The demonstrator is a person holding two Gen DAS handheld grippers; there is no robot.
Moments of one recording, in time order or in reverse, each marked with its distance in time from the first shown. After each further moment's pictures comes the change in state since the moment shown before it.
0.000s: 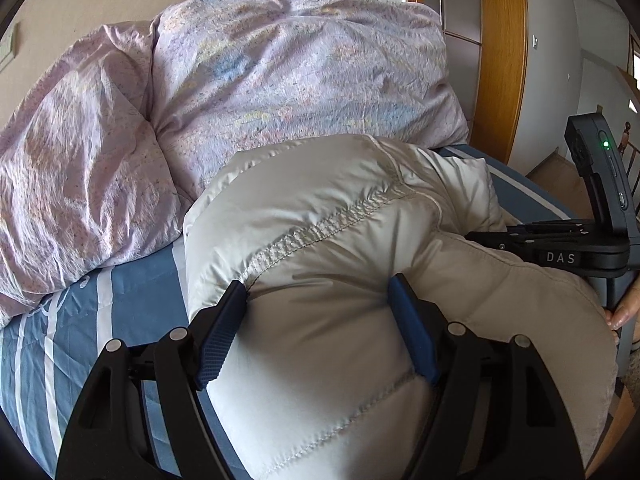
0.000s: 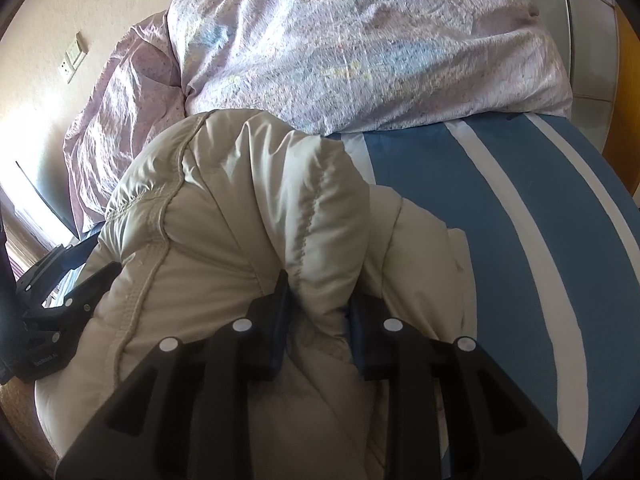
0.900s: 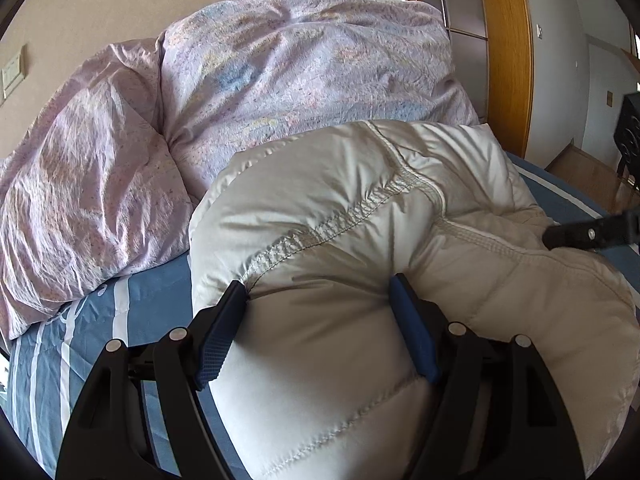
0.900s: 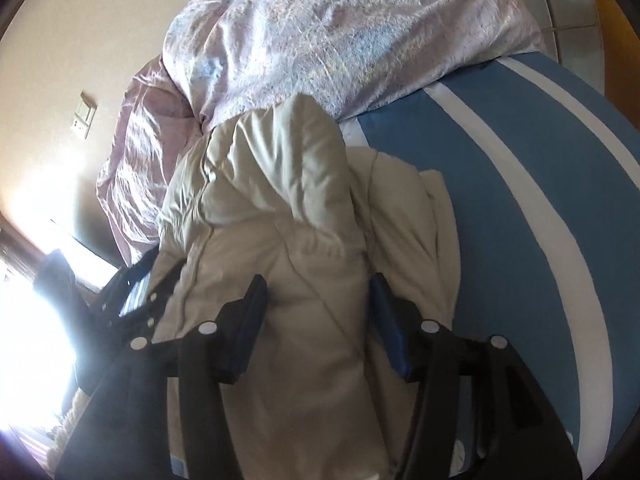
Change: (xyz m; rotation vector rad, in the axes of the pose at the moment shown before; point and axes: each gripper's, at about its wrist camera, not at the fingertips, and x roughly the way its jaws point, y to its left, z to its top) left arm 0.000 -0.011 -0.005 0.040 -0.037 0.089; right arm -0.046 -0.019 -0.025 0.198 0.027 0.132
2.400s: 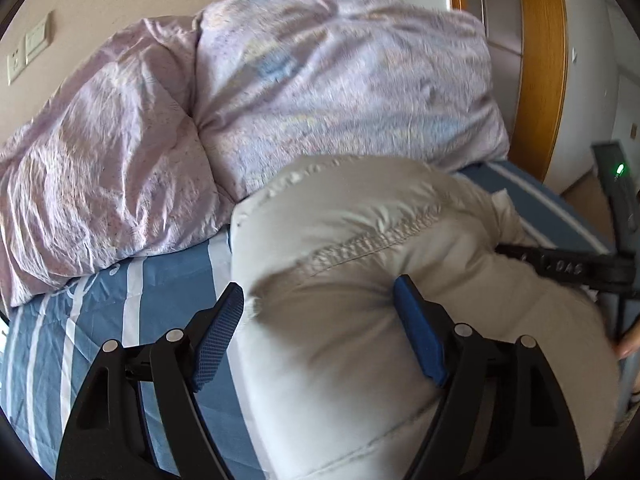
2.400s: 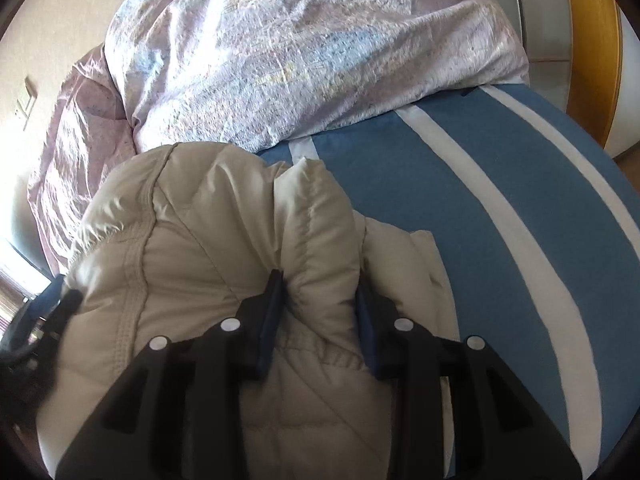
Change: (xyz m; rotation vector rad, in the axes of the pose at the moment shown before) left arm 0.006 0.017 0.015 -0.123 0.049 0.067; right arm 0.057 0.000 0.027 -0.010 -0.064 -0.232
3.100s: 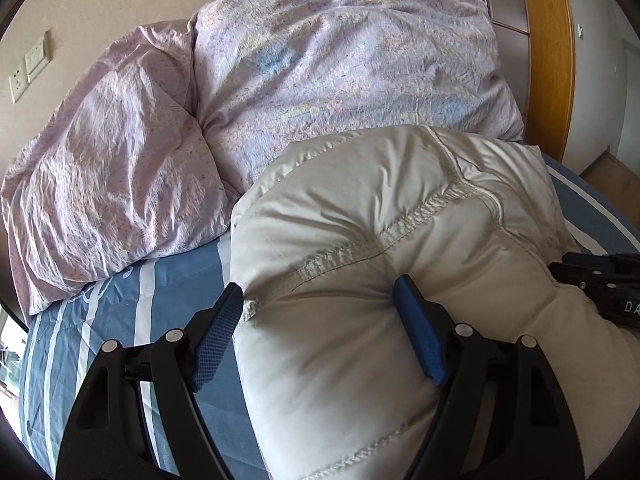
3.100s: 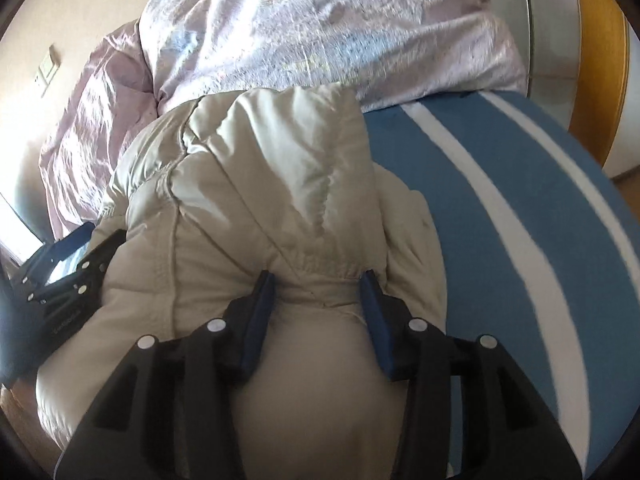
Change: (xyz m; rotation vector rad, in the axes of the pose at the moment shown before) left arm 0.005 -0.007 -0.003 0.043 0.009 0.075; right arm -0.030 0.005 -0.032 -0.080 -0.006 0.010
